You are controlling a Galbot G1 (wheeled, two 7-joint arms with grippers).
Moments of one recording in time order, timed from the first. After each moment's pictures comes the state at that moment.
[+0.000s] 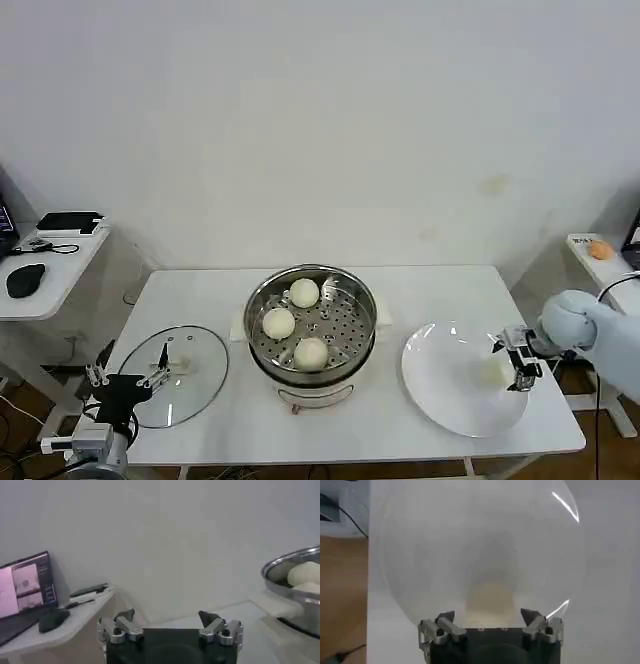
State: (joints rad) left arm 1.64 -1.28 -0.76 -2.17 -0.08 0.22 -0.08; right arm -0.13 0.46 -0.80 1.36 -0.13 -0.18 -0.99
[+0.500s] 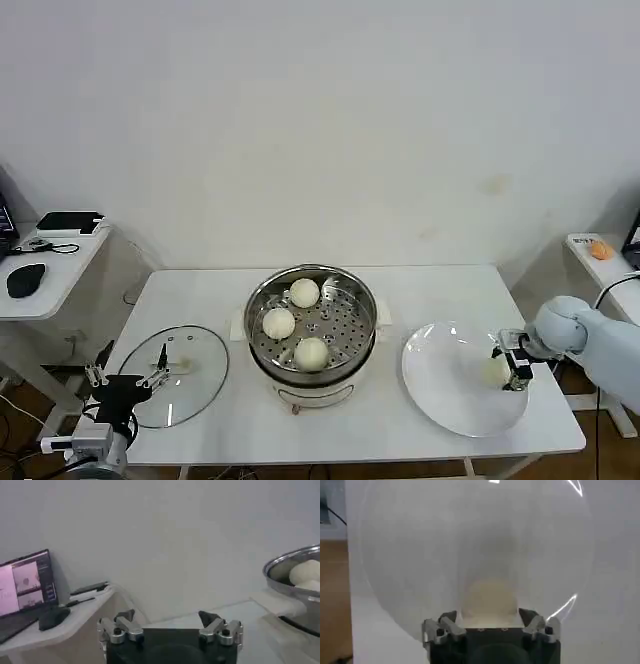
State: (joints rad) left arm 1.64 -1.28 -0.76 -2.17 -0.08 0.22 -0.08; right arm -0.16 0.49 -0.78 1.33 -0.14 -0.21 -0.98
